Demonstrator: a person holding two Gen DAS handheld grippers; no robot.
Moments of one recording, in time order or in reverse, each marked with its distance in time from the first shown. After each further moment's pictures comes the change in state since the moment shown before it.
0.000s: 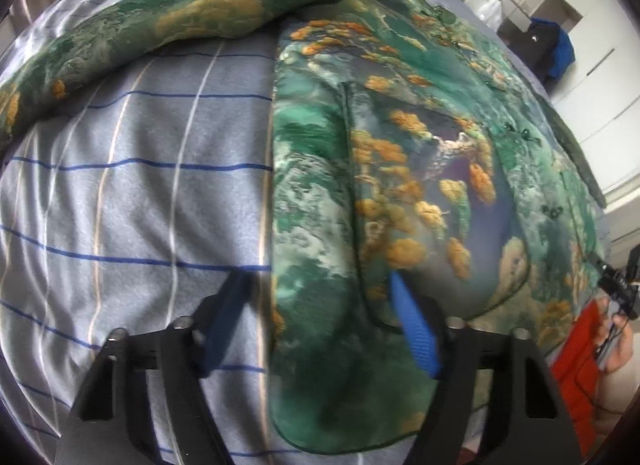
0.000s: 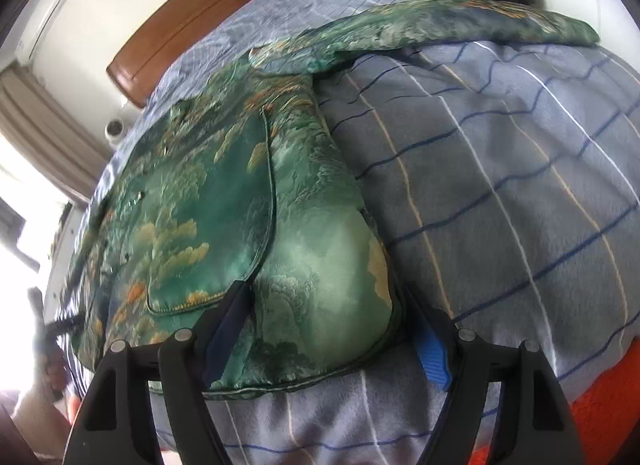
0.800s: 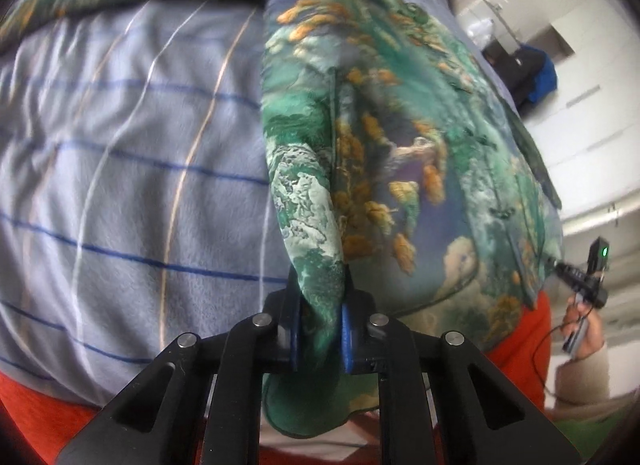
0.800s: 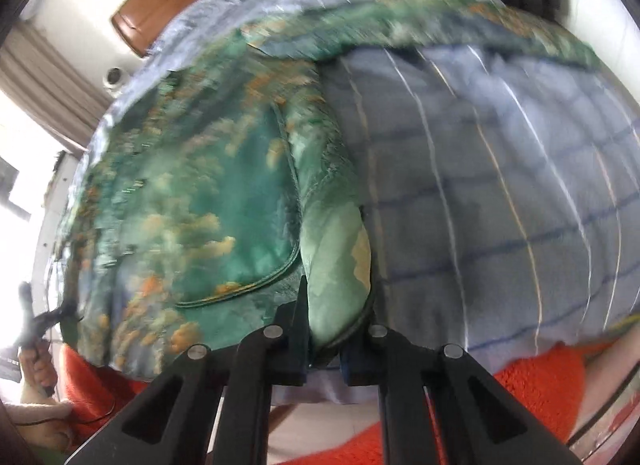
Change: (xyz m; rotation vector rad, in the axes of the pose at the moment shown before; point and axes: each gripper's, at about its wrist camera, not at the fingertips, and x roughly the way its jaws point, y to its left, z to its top) left arm -0.012 -0.017 -0.059 -0.156 0.023 -0.150; right arm -0.016 -0.009 0.012 -0.090 0.169 -0.055
